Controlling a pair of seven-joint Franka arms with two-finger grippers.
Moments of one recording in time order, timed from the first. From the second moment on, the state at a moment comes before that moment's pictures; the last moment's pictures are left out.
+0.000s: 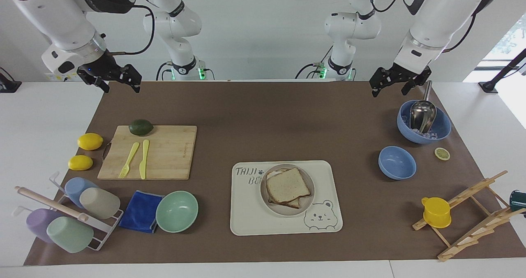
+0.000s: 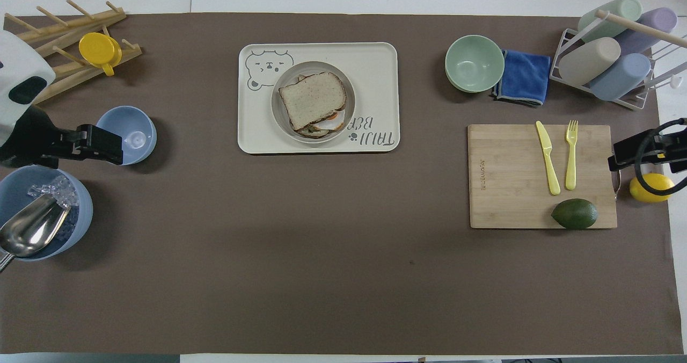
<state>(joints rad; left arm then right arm) -0.22 -0.05 0.03 -1.61 0.00 1.48 -0.17 0.04 0.00 -0.12 -1.59 0.02 1.43 -0.03</state>
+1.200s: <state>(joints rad) -0.07 -0.06 -0.07 -1.66 0.00 1.53 -0.08 0.04 0.00 -0.12 -1.59 0.02 1.43 -0.03</state>
